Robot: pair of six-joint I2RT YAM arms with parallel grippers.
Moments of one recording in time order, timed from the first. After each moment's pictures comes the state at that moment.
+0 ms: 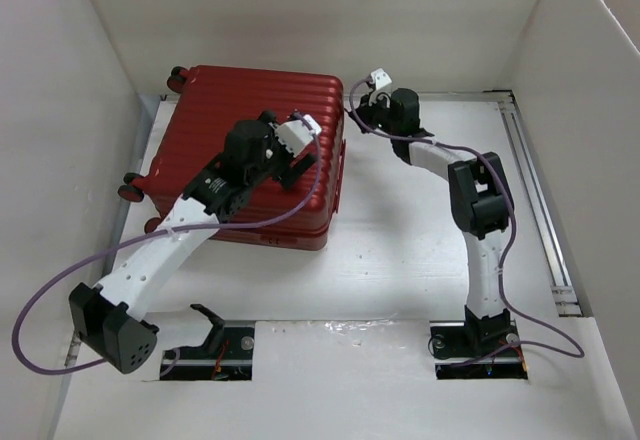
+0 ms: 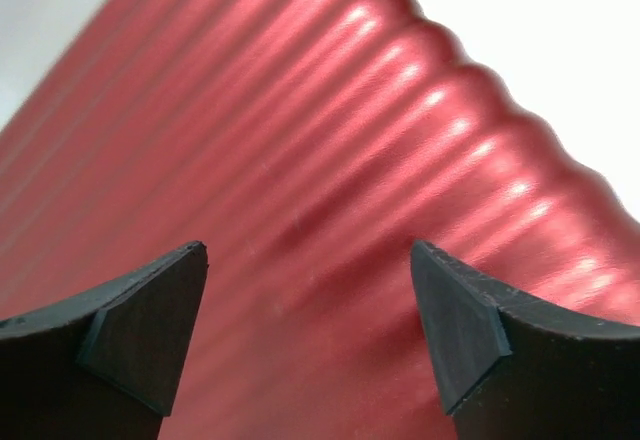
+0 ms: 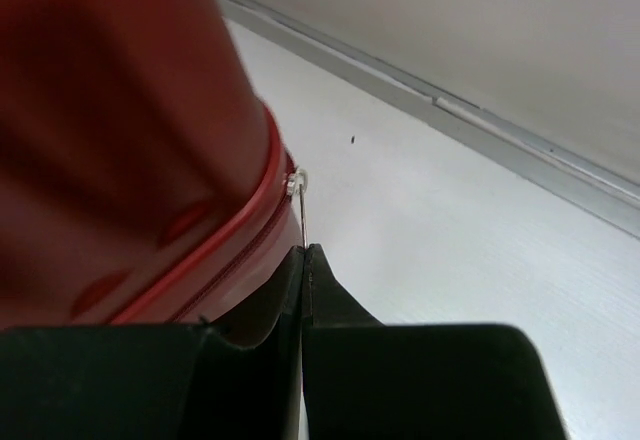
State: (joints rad) left arm -0.57 1.21 1.15 -0.35 -0.06 0.45; right arm 0.32 2.22 1.64 0.40 -0.37 0.01
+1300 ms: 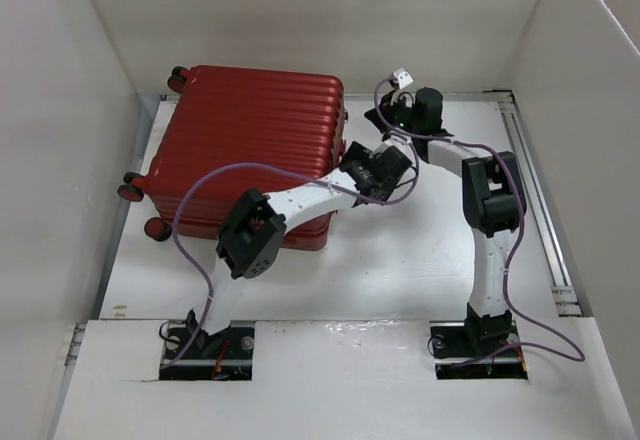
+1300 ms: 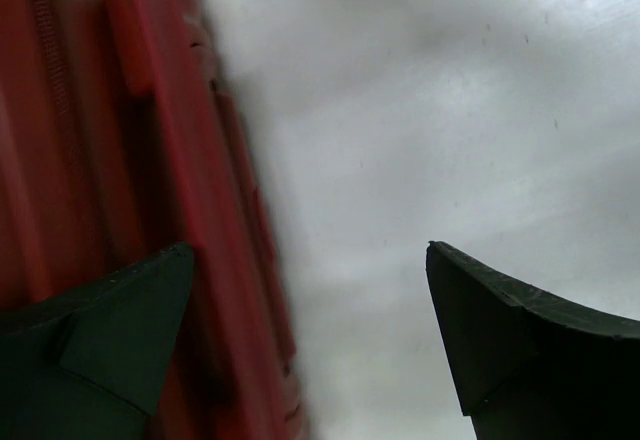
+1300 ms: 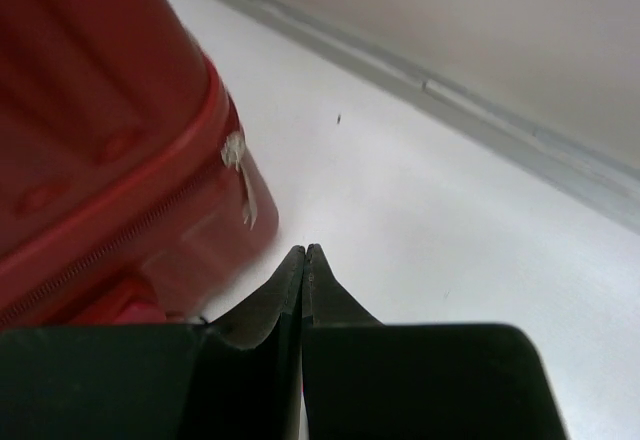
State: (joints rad) left arm -0.96 2.09 1.75 -0.57 -0.64 -0.18; right arm 0.21 2.19 1.56 0.48 -0.59 0.05
